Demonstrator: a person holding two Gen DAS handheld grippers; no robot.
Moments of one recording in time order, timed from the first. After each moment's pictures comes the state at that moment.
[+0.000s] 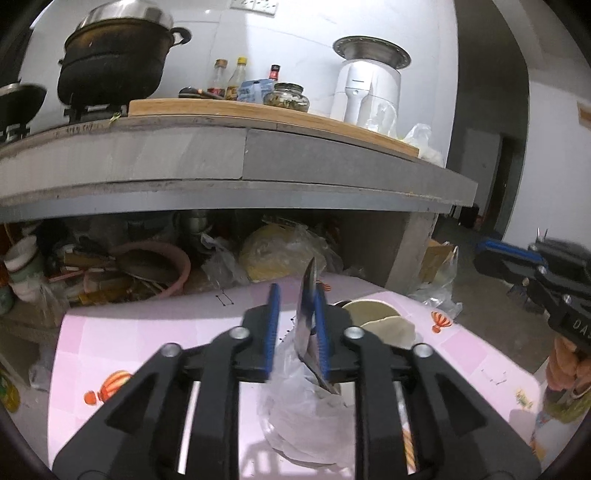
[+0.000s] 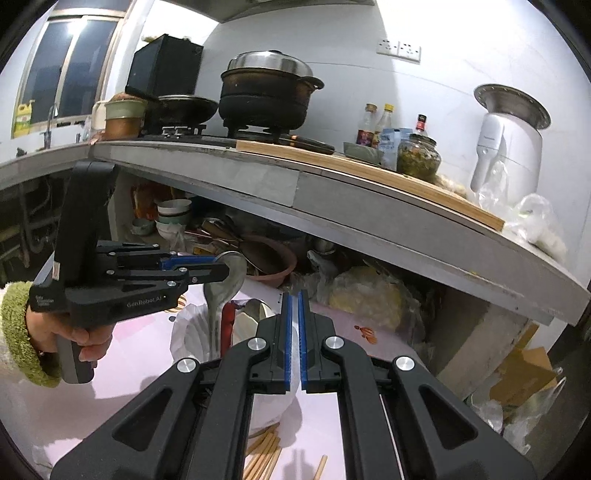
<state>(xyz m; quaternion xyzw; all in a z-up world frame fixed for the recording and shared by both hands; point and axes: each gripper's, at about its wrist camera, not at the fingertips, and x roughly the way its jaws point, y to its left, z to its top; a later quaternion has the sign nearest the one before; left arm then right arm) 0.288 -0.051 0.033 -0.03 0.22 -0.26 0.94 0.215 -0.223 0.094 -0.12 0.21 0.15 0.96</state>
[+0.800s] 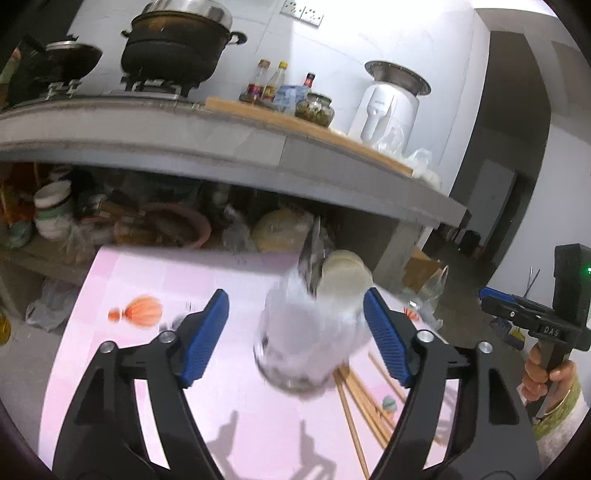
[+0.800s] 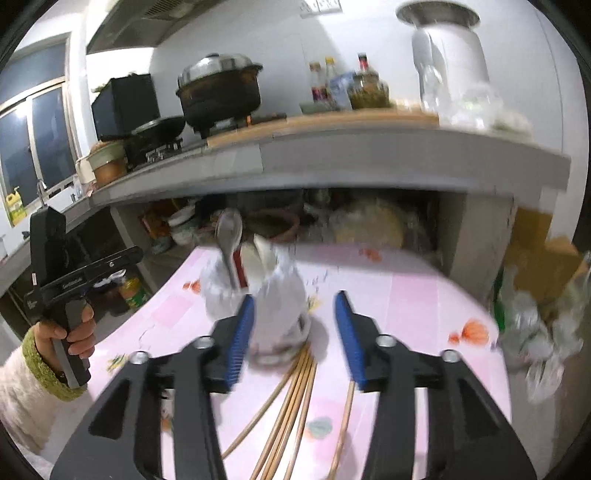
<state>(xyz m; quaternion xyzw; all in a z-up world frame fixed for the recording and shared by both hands) 0.182 0.010 0.042 -0.10 0.26 -0.23 0.93 0.138 -0.299 0.076 0.05 0.32 0.15 0.94</state>
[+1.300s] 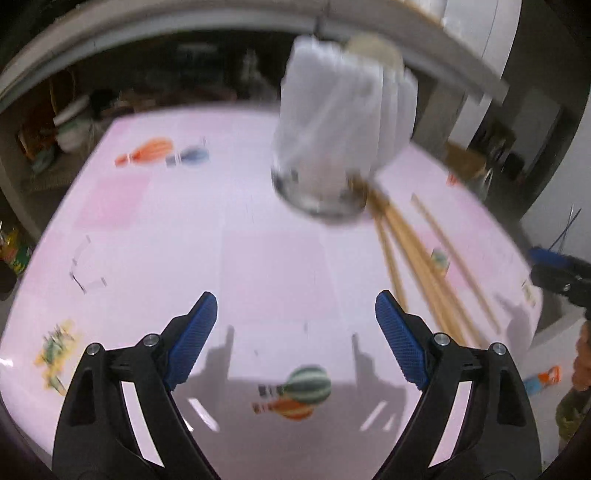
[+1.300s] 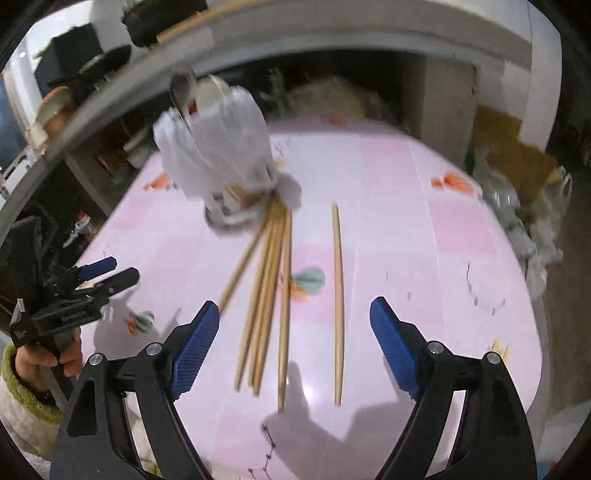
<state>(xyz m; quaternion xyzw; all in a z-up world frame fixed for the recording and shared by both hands) 0.136 -0.039 -0.091 -0.02 0.44 -0.16 0.88 0.081 -0.294 -0.034 0.06 0.47 0.05 0.88</state>
